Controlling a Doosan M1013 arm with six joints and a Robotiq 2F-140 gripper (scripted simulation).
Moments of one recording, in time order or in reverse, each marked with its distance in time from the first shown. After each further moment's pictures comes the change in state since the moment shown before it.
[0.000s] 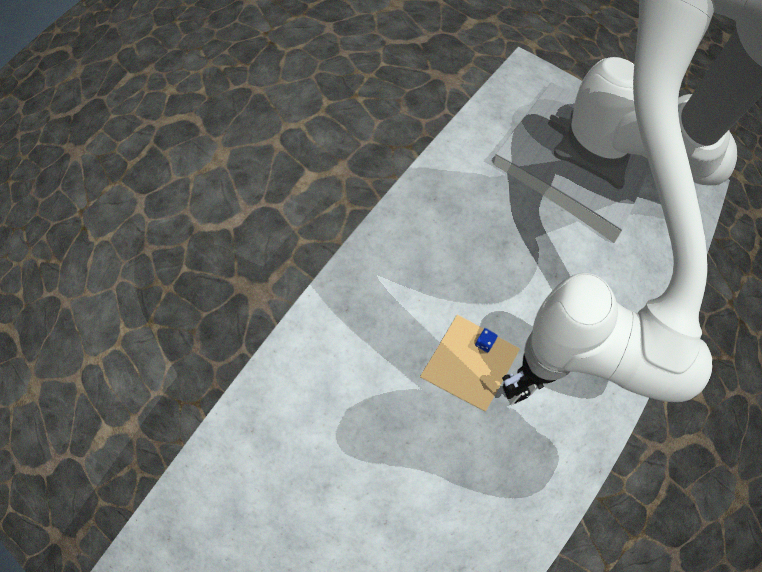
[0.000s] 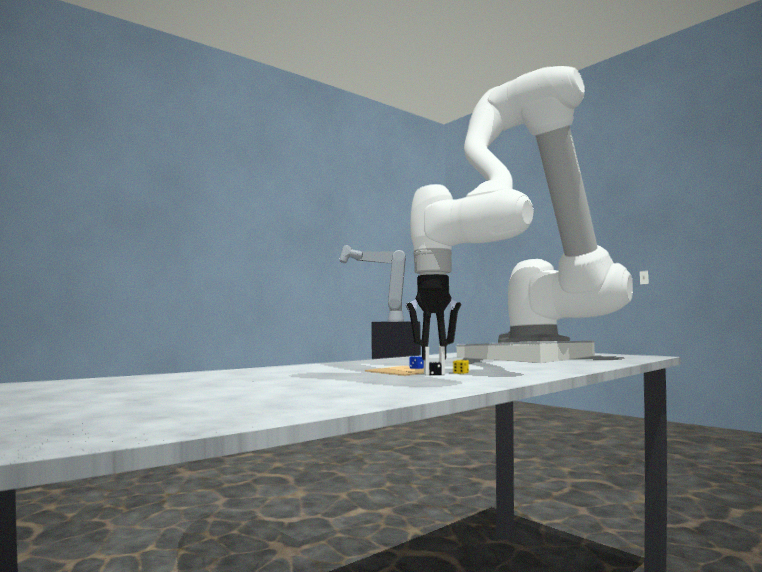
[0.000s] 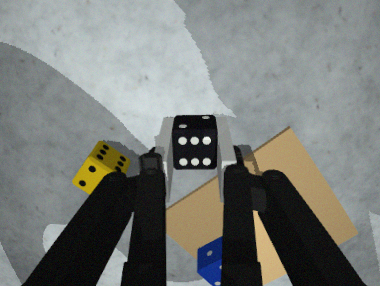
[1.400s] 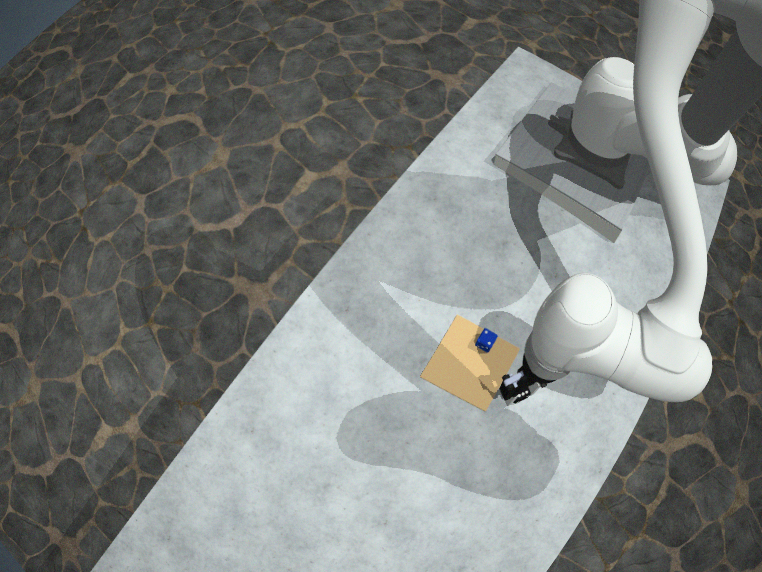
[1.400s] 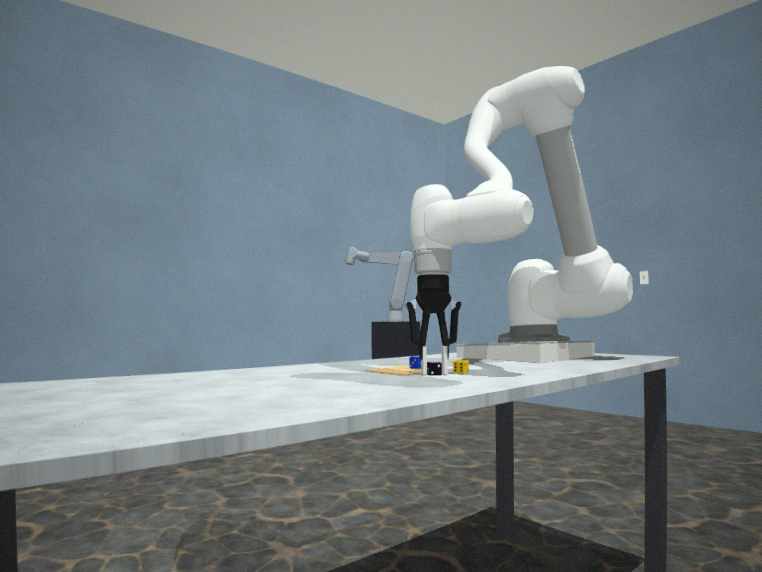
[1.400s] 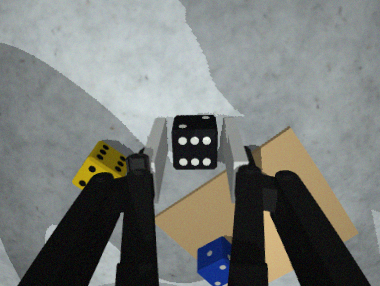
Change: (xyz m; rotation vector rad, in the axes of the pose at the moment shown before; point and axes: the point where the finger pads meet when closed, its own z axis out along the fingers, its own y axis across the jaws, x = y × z) arm 0.000 0.000 0.000 0.000 0.000 0.000
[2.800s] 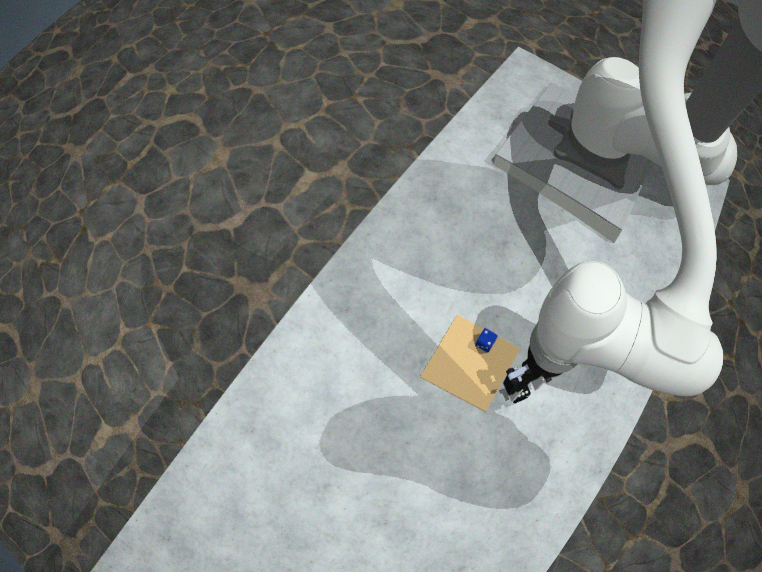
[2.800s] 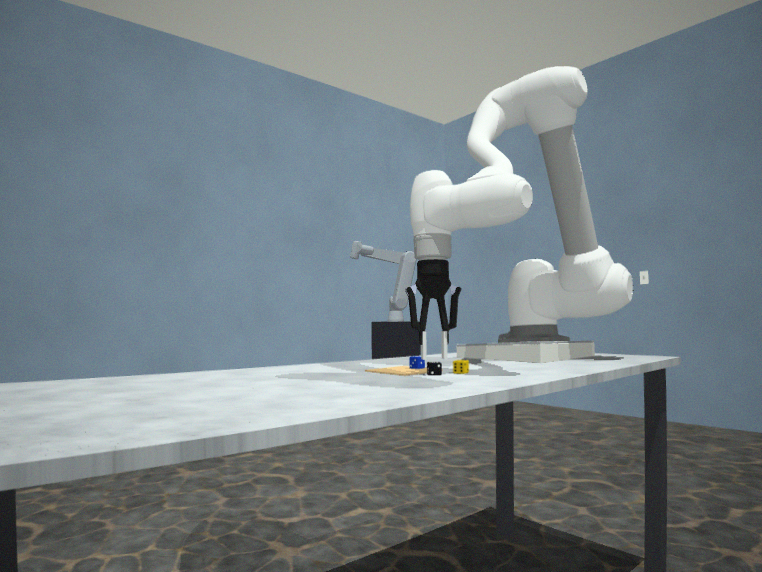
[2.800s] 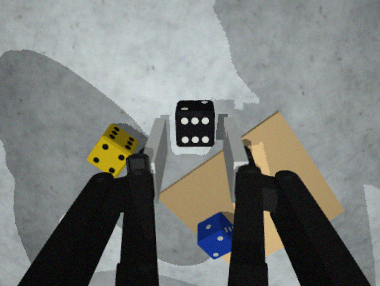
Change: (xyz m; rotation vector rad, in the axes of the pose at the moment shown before) arm 0.000 0.000 -0.035 0.000 0.000 0.000
